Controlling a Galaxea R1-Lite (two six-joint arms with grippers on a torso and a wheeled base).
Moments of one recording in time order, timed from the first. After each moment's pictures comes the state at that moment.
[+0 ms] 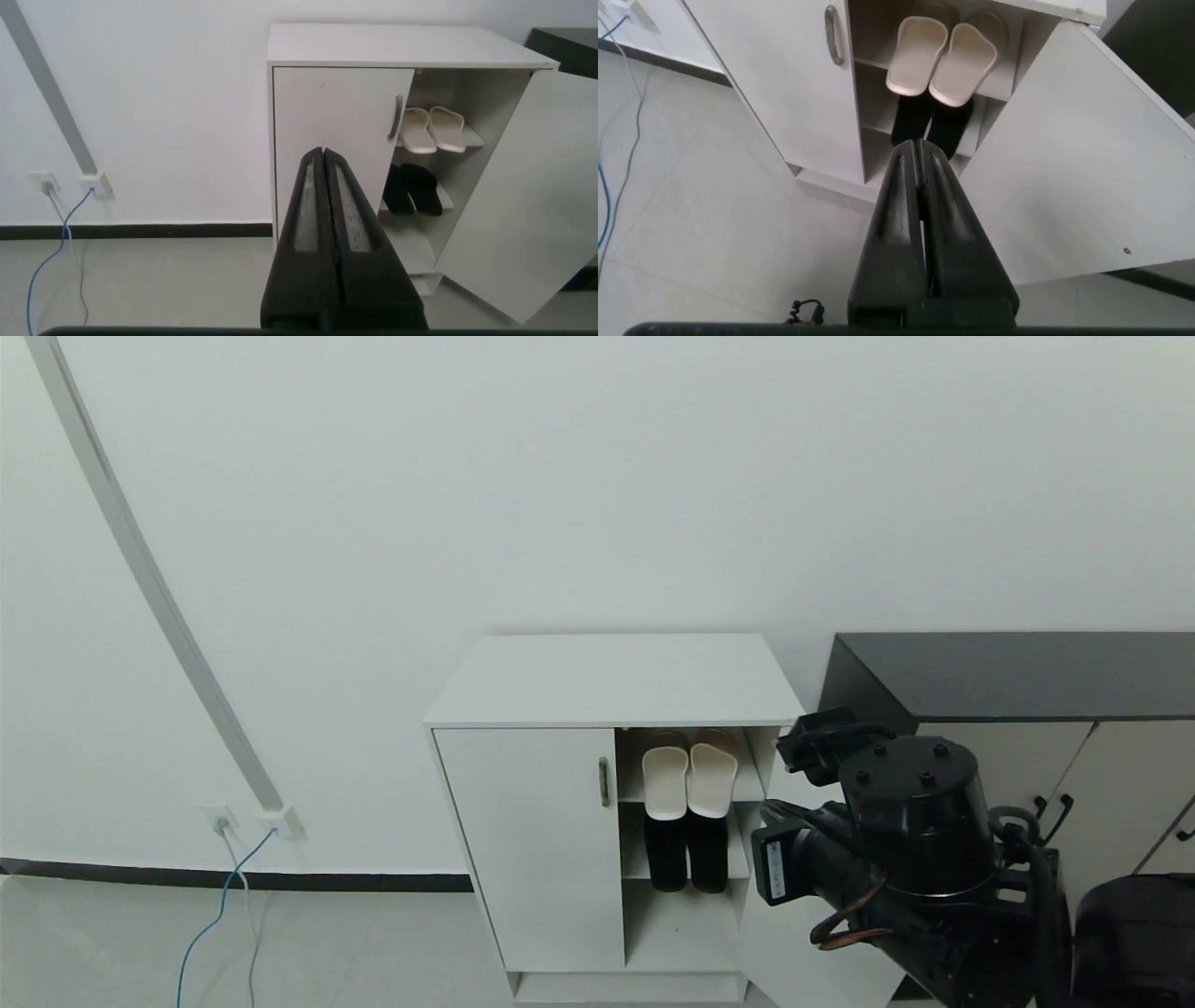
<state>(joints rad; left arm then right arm) 0.00 0.00 0.00 0.00 0.00 -0.02 0.89 1.72 -0.73 -0.58 -0.56 0.21</state>
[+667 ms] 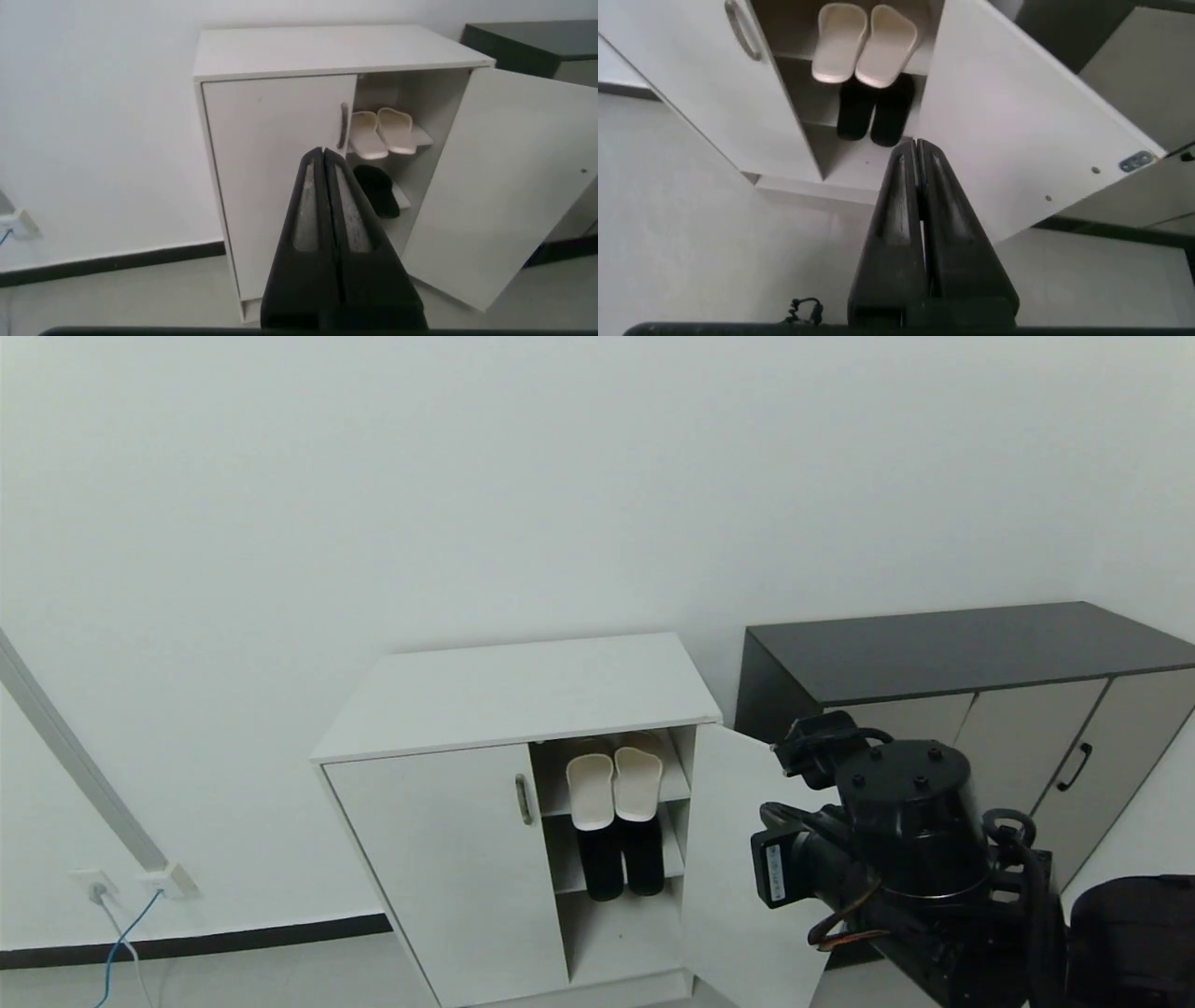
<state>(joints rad) 0.00 0.00 0.00 0.00 0.00 -0.02 0.88 1.73 -0.73 -0.59 -0.56 0.20</state>
